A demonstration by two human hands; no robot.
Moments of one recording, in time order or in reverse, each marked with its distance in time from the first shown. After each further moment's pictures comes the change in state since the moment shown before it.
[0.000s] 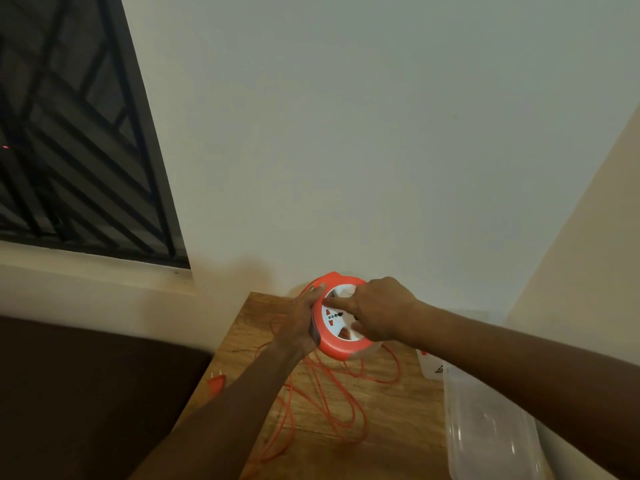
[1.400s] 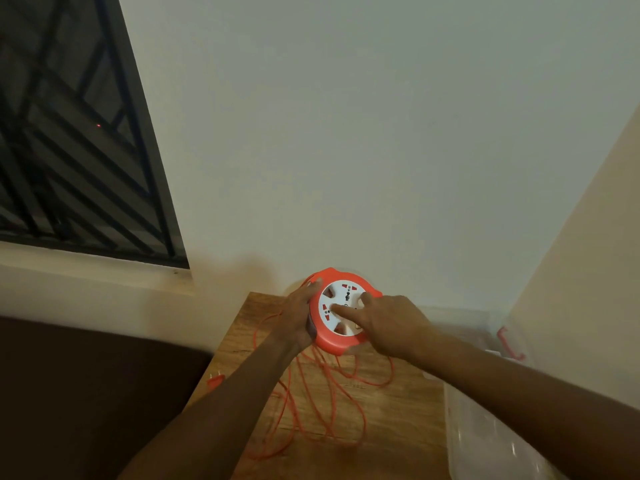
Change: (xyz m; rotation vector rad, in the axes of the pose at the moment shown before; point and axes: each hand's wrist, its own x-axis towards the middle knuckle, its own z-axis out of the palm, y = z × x) left_hand 0.004 0.007 -0.001 0.030 0.044 0.022; right_hand -0.024 -0.010 0.020 0.119 -0.006 0.089
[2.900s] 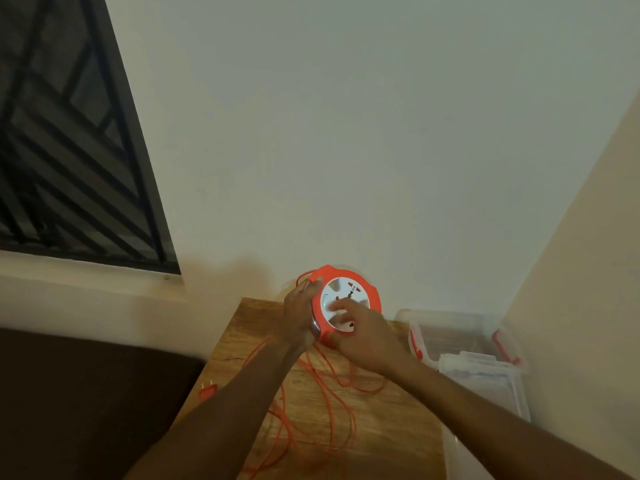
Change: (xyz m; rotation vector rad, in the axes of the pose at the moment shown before) left_hand 0.020 -0.004 0.017 0.143 0.094 0.165; right_hand 0.010 -0.033 0.009 1.082 0.157 0.442
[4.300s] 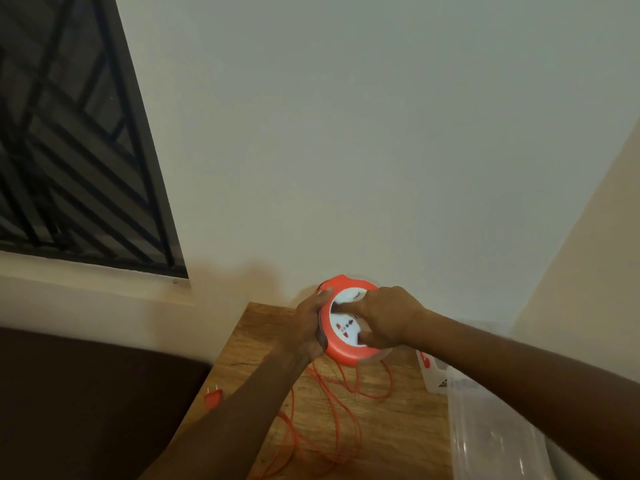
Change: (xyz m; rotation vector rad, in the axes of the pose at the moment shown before) left_hand -0.004 0.000 -0.001 -0.226 -0.195 -0.160; right_hand 0.048 0.009 -0.047 -0.982 -0.204 -0.451
